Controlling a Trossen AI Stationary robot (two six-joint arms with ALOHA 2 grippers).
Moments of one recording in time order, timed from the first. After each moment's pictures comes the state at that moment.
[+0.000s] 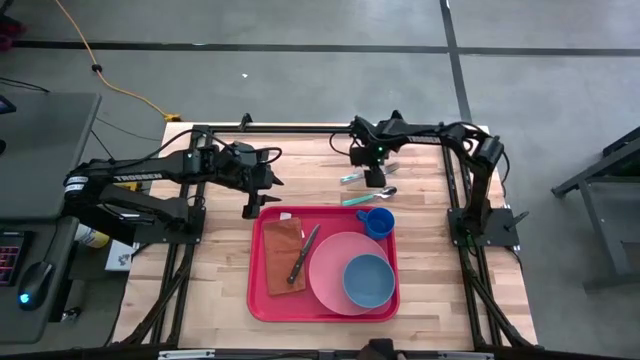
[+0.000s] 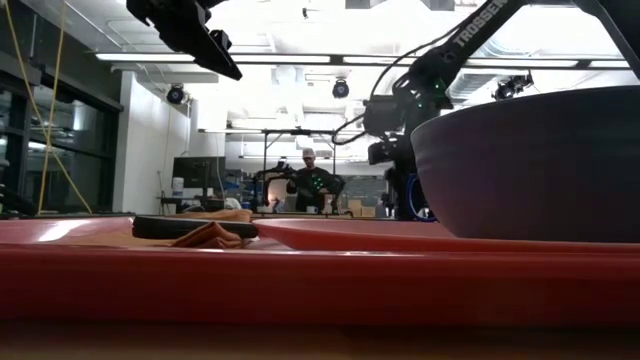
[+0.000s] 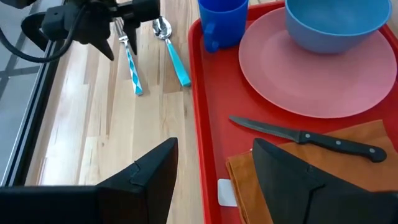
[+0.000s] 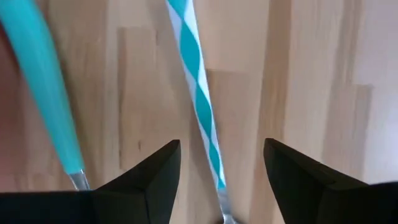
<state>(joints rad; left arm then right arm) 0.18 1.07 0.96 -0.59 0.10 0.28 -0.58 1.89 1.26 -0.73 -0.12 -0.60</state>
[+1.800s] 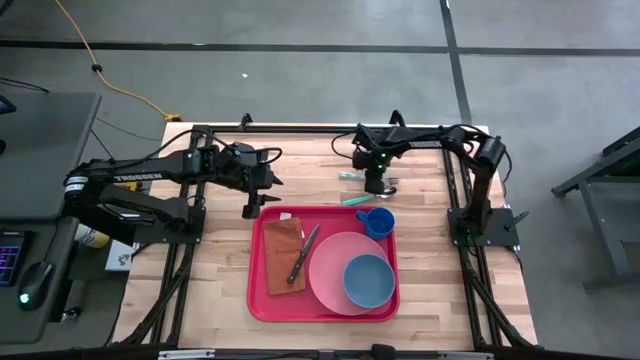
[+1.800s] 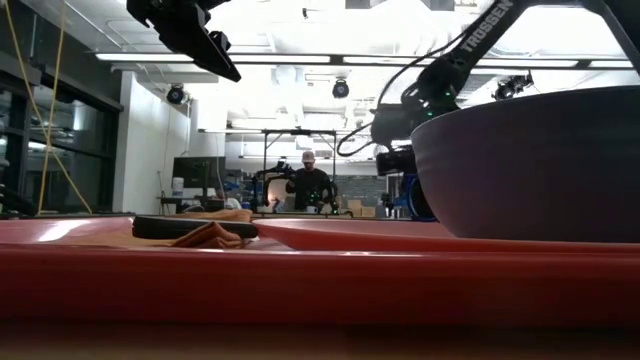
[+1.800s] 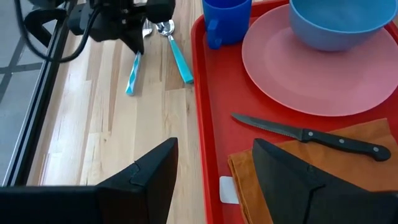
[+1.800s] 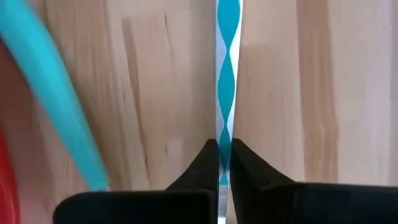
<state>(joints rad) 0.18 1.07 0.96 -0.60 0.08 0.28 -0.56 1.89 1.16 -0.63 -0.17 -0.40</state>
